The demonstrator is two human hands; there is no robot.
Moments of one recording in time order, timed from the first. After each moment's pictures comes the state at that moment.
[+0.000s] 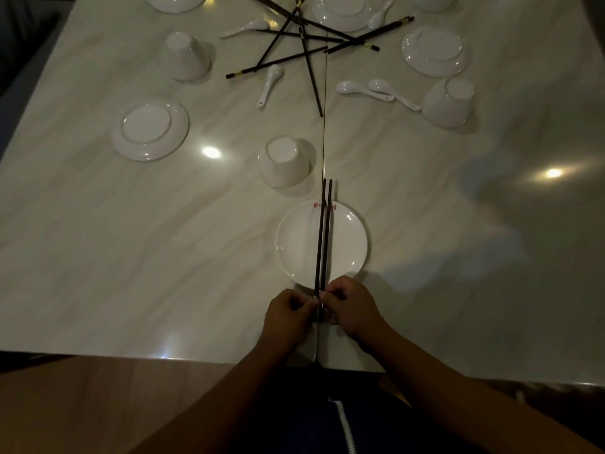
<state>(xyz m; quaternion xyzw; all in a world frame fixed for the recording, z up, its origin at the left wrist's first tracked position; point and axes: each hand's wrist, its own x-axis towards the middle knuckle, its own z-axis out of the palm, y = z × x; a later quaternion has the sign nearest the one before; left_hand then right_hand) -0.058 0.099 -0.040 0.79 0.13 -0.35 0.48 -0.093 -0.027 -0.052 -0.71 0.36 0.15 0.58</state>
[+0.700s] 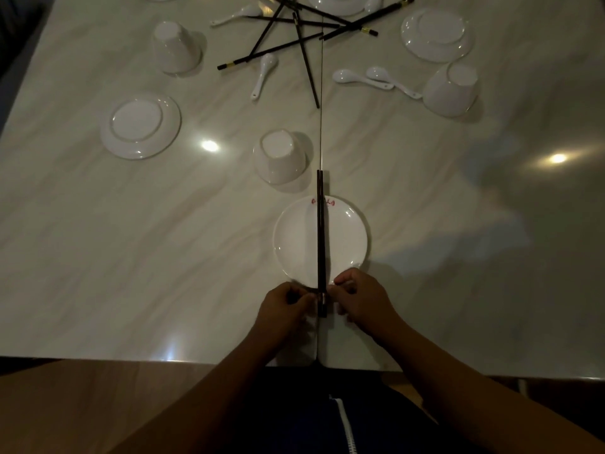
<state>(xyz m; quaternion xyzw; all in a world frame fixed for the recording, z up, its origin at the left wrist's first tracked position) -0.041 0.107 -0.039 0.79 0.08 -0.39 0.46 -0.094 -0.048 -0.047 -0.75 0.34 0.15 0.54</state>
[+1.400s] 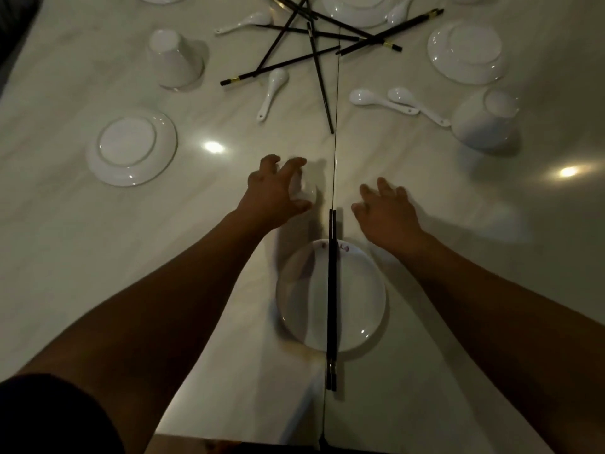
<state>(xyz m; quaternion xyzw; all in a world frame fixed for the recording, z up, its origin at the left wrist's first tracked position) 0.209 0.037 -0.038 0.93 -0.21 -0.23 0.19 0.111 -0.166 -0.095 -0.95 0.19 0.20 0.15</state>
